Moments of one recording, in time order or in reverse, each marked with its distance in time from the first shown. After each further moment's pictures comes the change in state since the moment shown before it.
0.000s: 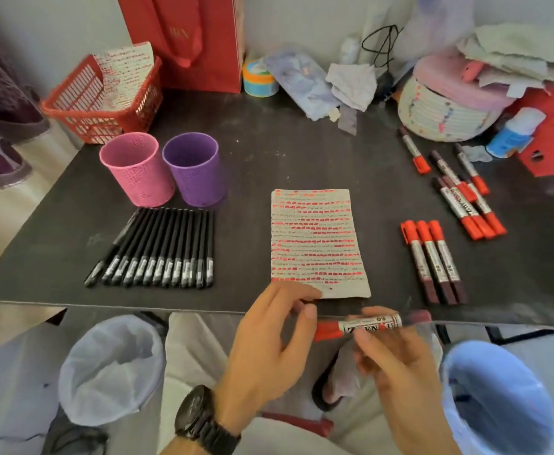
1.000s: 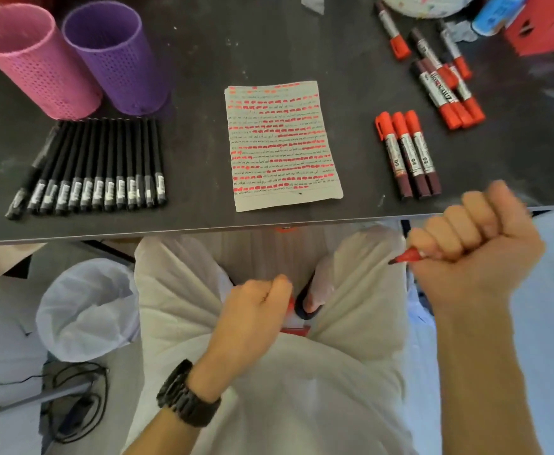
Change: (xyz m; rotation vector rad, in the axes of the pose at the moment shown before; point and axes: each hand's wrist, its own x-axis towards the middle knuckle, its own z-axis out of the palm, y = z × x) left_hand -0.060 0.003 0.024 -0.004 -0.383 -0.699; right_hand 0.005 -0.057 -0.039 0.584 0.134 -0.015
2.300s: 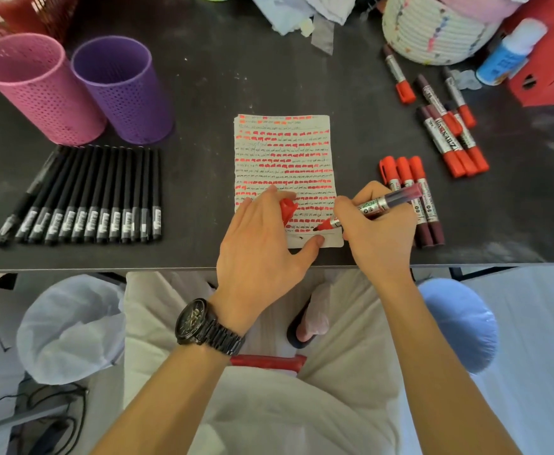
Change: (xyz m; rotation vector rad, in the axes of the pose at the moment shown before) left_hand 0.093 0.053 -0.015 0.336 0.529 0.540; right_hand 0.086 0.055 0.038 -1.070 -0.031 -0.484
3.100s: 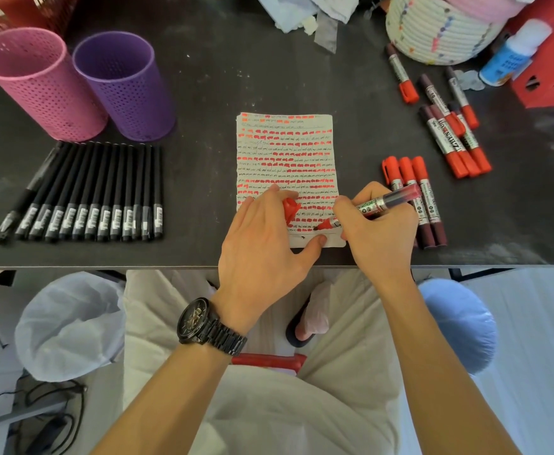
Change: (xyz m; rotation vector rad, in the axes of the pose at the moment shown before) left_hand -0.001 -0.001 0.001 0.005 0.008 0.013; right_hand 0.000 0.001 0.003 -0.094 0.004 -0.068
